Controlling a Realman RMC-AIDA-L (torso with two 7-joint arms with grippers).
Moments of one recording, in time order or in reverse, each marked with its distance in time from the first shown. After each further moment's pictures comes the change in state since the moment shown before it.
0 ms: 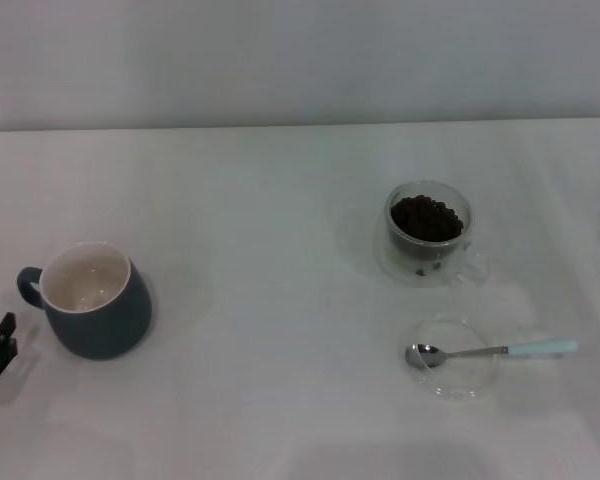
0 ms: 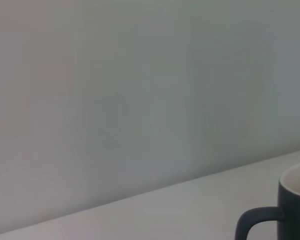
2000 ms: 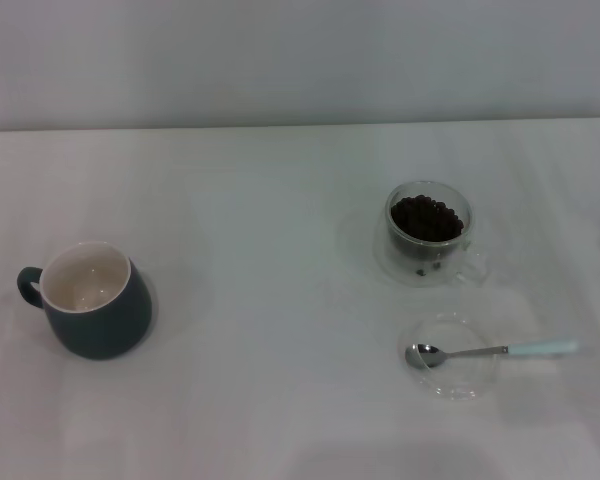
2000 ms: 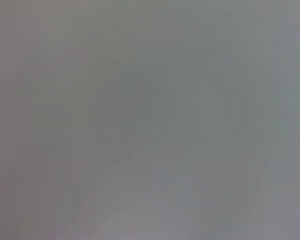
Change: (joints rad) left arm 0.037 -0.006 -0.006 0.234 -0.412 0.117 -0.093; right arm -0.019 0.000 -0.029 -0.001 0.005 -0.026 0.000
